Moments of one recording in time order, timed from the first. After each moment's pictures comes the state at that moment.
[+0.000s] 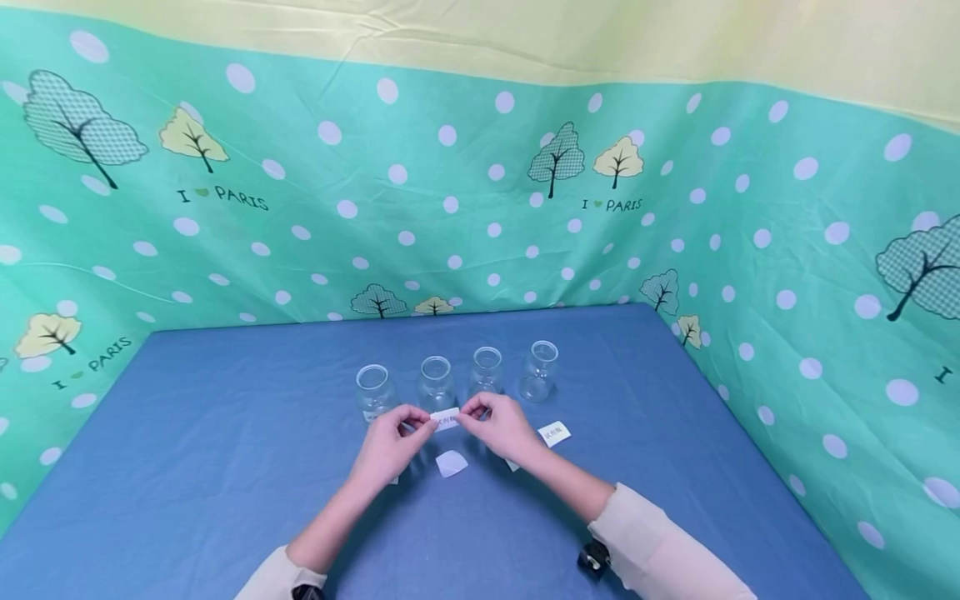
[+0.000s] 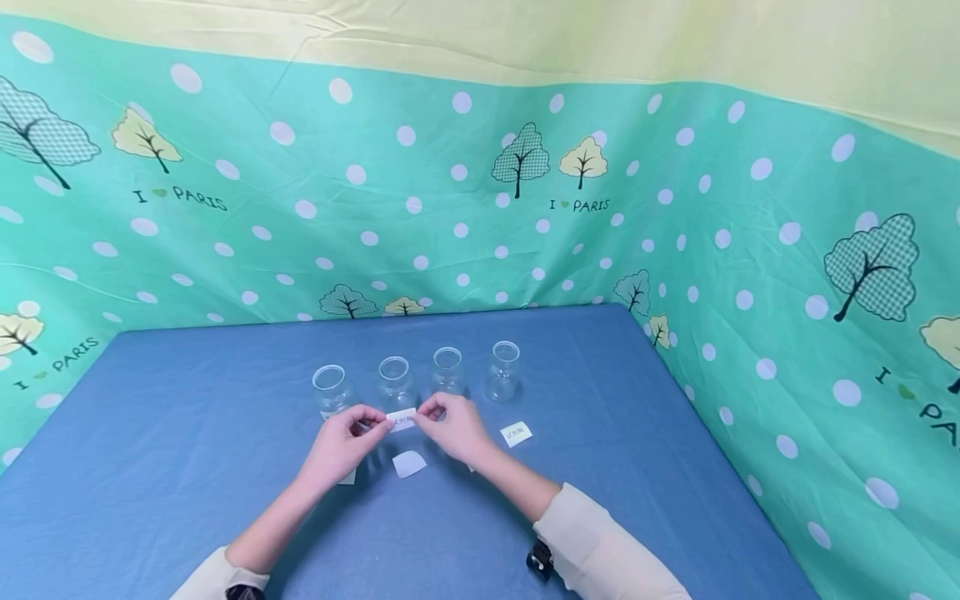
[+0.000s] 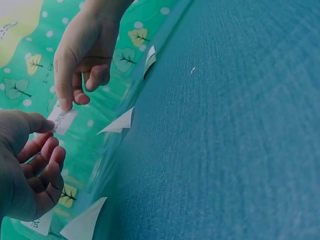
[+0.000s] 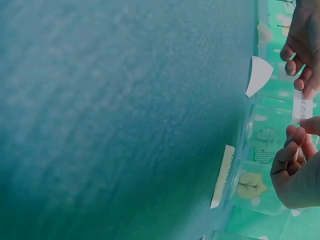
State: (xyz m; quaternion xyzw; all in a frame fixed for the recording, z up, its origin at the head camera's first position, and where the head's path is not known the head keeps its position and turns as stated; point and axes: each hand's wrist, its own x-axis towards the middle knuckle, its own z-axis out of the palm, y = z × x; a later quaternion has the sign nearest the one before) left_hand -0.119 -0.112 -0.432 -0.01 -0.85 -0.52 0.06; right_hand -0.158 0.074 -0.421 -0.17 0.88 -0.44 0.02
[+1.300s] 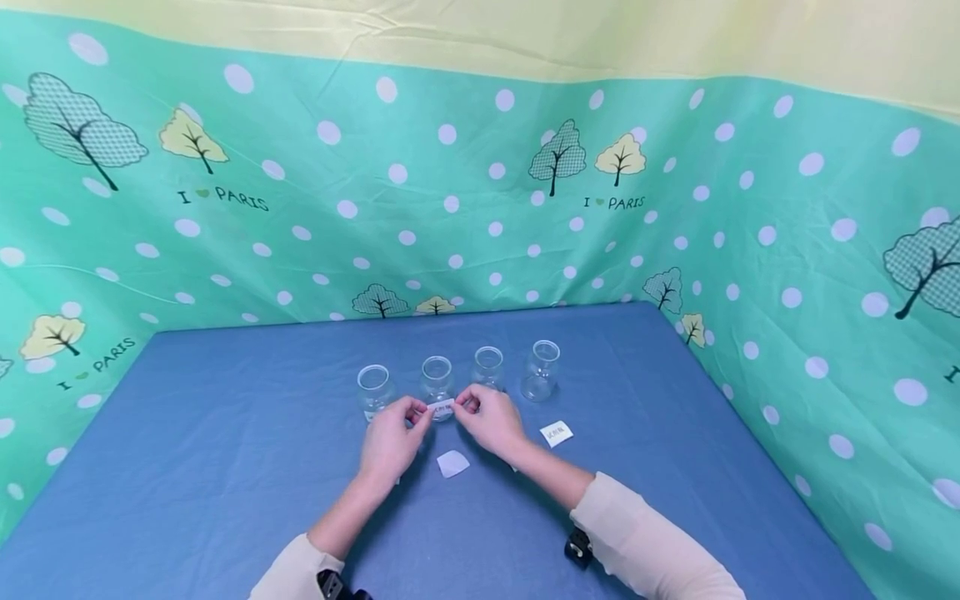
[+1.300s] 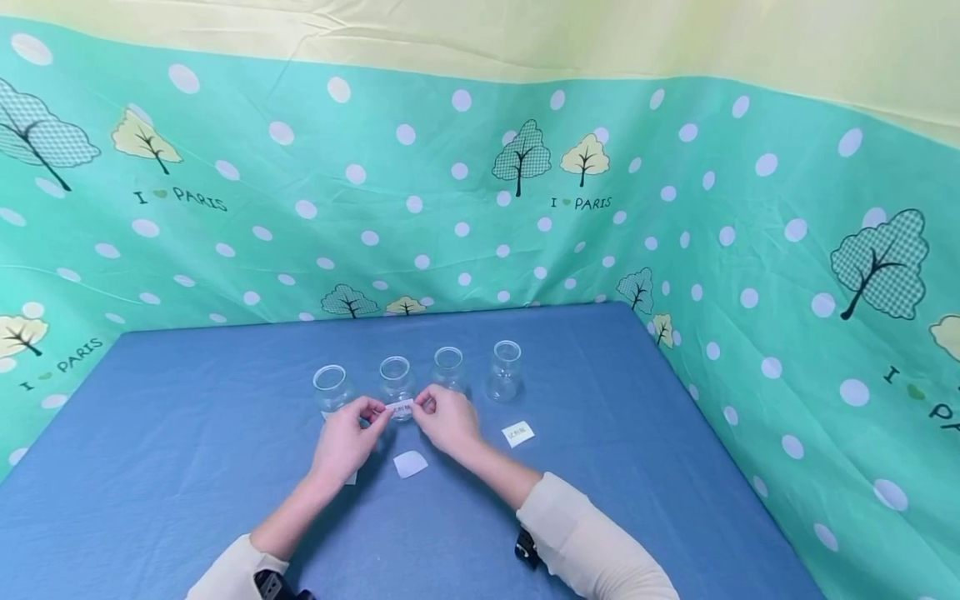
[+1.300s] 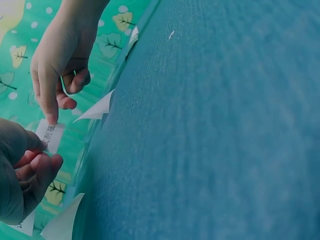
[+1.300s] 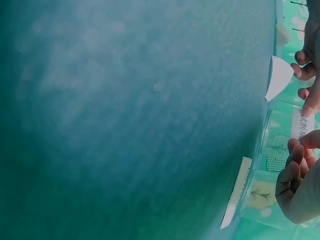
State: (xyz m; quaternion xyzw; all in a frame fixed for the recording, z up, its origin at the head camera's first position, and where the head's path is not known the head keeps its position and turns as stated) left_hand -0.133 -0.106 -0.442 0.02 -0.91 -0.38 0.14; right_hand -0.173 0.056 -0.438 -0.15 0.92 -0.36 -0.06
